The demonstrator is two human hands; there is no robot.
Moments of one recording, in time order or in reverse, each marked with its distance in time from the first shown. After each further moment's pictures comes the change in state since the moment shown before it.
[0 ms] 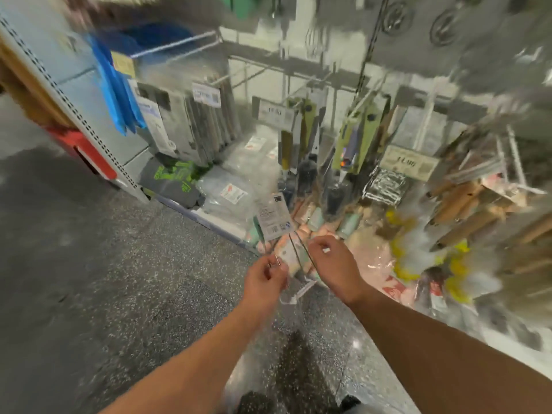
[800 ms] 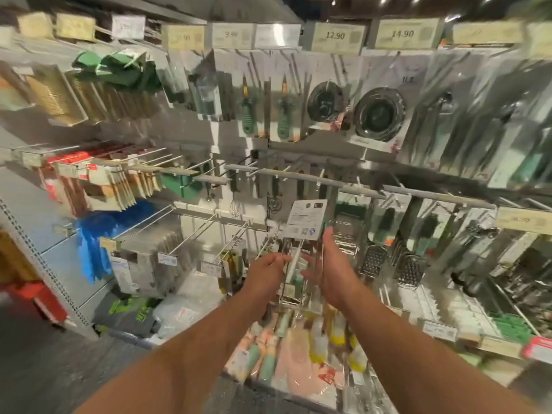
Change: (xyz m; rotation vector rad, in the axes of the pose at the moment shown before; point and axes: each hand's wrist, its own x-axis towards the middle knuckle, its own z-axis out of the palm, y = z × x) left_hand -0.216 0.368 0.100 0.200 -0.196 0.290; right_hand -0.159 -0.252 -0.309 0.859 0.089 0.011
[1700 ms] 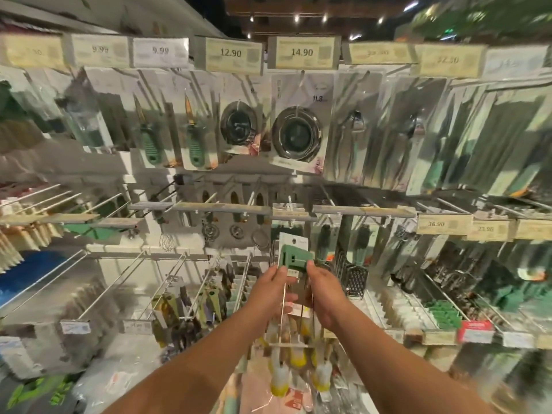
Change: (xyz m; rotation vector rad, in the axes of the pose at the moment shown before) left_hand 0.081 0.028 0.127 -0.132 -0.349 -0.077; right_hand 0.051 -0.011 -0.112 0.003 0.335 -0.063
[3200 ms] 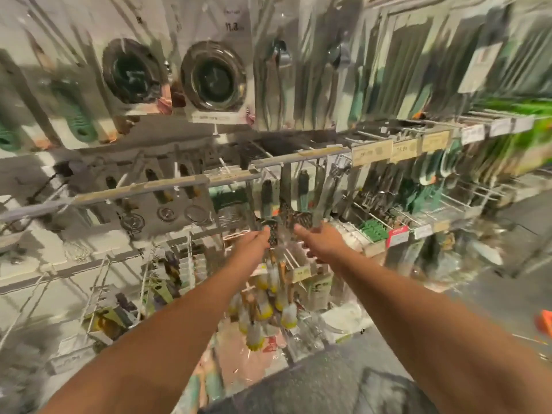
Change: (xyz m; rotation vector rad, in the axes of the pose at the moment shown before) left_hand 0.056 -0.014 0.026 0.378 -0.231 0.003; right_hand -0.031 -0.017 -0.065 -0.552 0.374 0.010
